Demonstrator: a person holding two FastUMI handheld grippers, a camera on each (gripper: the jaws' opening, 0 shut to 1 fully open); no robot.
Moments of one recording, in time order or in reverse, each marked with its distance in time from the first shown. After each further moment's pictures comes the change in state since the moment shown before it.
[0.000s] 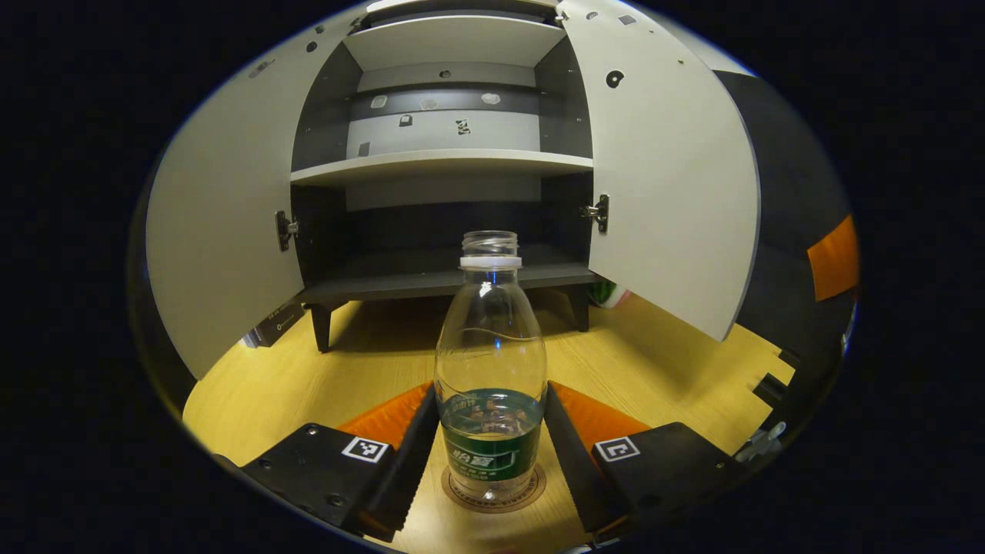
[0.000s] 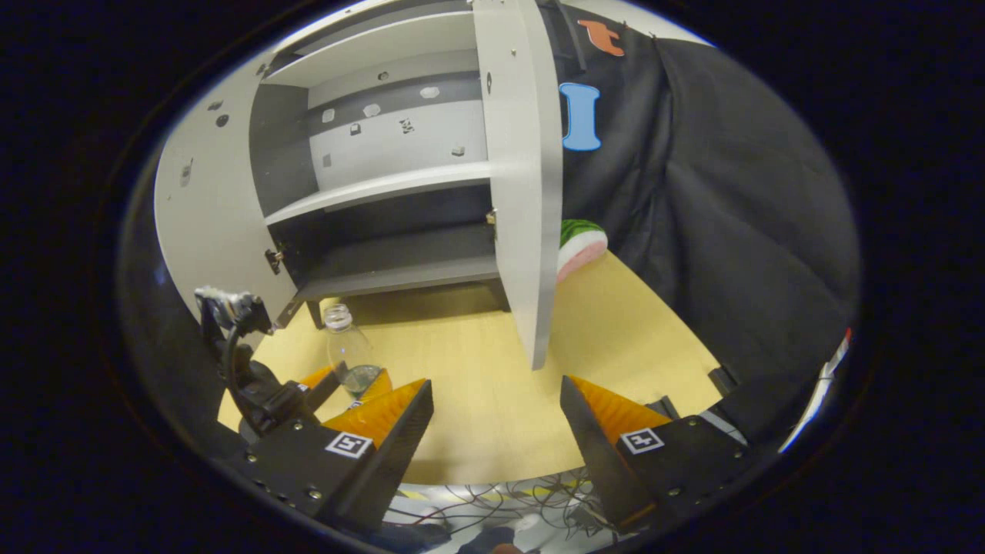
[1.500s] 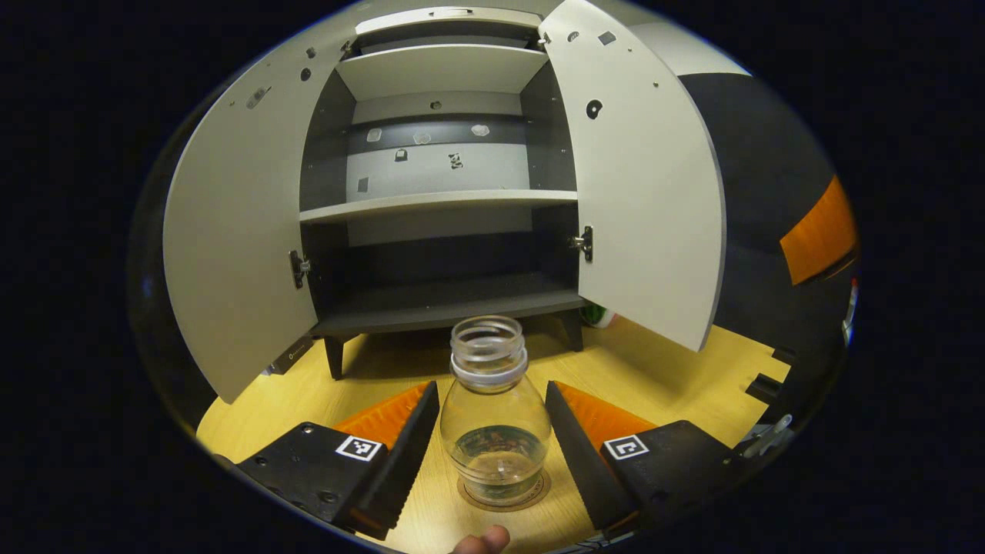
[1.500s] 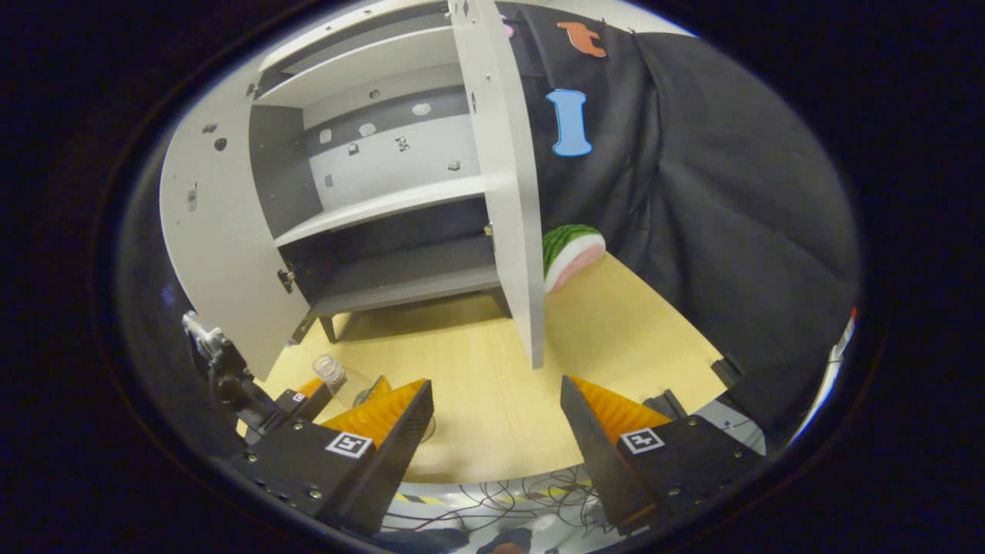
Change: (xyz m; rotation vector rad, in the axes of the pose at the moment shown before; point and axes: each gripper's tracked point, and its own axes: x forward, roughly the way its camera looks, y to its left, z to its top) left arm -0.035 -0.003 0.044 0.068 -0.129 -0.032; right arm -0.035 -0.013 0.021 0.072 -0.053 0.018
